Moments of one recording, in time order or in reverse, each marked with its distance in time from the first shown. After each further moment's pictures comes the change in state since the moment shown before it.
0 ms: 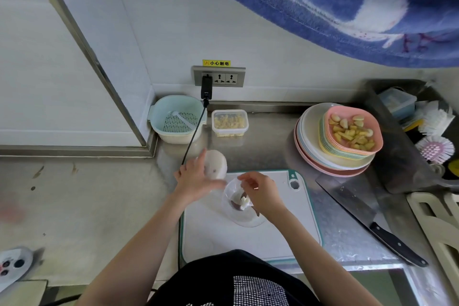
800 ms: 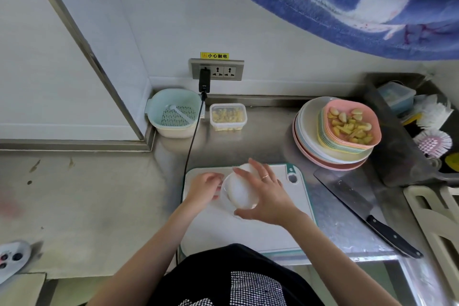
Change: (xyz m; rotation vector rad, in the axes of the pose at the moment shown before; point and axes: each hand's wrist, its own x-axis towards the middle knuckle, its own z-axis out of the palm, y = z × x) left_hand -0.030 0.011 0.034 -0.737 -0.111 -0.207; right_hand -0.017 0.022 -0.022 -0.592 -0.193 -0.334
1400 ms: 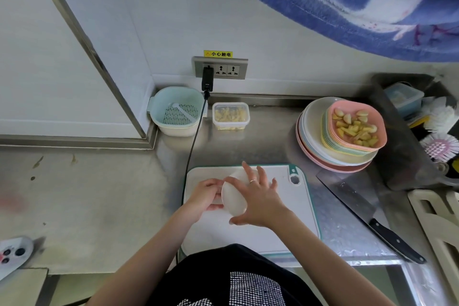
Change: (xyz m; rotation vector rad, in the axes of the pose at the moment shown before) left_hand -0.008 -0.004 0.002 -0.170 -0.064 -0.153; right_hand 0.014 -0.020 0.012 -0.334 -0.219 0.054
